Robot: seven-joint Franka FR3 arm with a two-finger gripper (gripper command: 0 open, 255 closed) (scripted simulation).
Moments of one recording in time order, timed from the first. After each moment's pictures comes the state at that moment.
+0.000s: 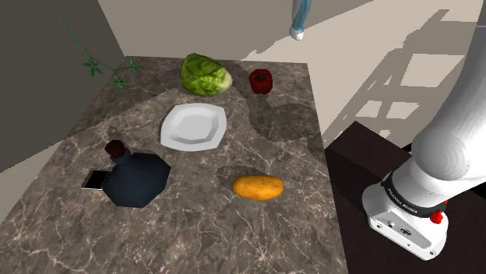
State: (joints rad) arm -0.43 0.47 0.06 -0.99 0.00 1.46 -0.37
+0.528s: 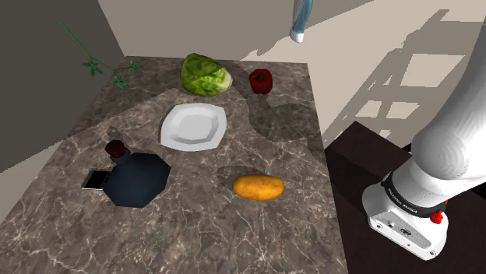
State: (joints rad) arm -0.44 0.44 0.06 -1.07 0.01 1.49 -0.39
